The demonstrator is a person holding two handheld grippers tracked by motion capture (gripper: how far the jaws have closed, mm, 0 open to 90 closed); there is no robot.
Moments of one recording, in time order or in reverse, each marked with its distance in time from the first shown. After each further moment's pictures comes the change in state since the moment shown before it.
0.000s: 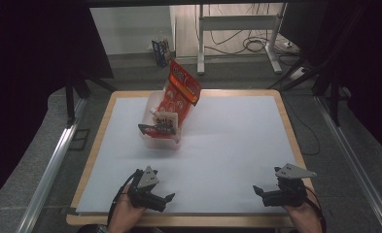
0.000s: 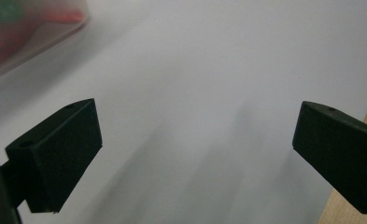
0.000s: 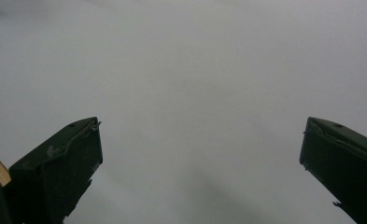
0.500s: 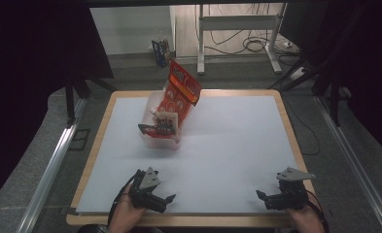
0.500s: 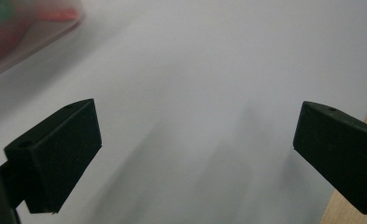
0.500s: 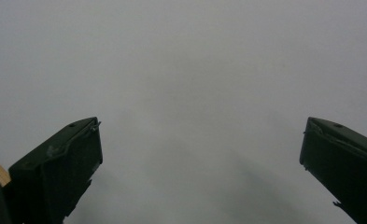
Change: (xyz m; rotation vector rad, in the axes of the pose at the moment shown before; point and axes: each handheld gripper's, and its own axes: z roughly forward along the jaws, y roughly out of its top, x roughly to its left) left arm -0.002 -0.001 0.003 0.013 0.004 0.021; right arm -0.008 -0.020 0.007 0.085 -0.009 0.036
